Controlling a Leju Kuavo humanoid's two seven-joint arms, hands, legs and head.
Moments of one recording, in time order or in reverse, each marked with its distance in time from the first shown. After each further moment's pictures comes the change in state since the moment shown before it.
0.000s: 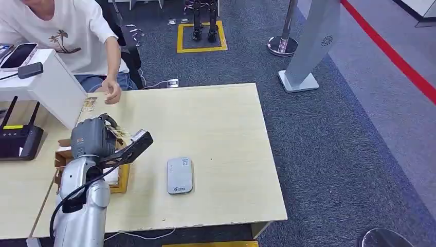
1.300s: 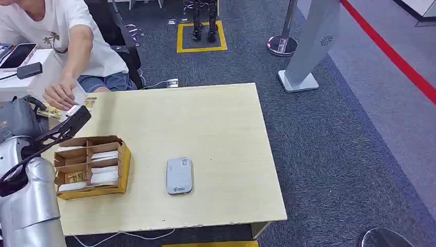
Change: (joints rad) left arm -0.200 0.161 0.277 0.057 -0.085 -0.075 0.000; right arm -0.001 -0.003 0.024 0.001 0.000 -0.001 -0.015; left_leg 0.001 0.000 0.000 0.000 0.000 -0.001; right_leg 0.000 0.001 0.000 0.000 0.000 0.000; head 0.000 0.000
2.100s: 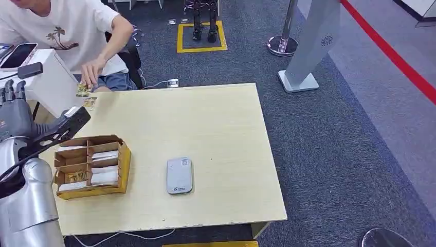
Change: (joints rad) left arm 0.015 0.001 -0.008 -0.041 0.005 -0.048 -0.025; right arm 0.000 0.000 -0.006 0.000 0.000 0.000 0.002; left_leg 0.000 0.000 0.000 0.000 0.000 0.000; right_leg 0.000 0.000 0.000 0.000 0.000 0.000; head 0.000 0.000
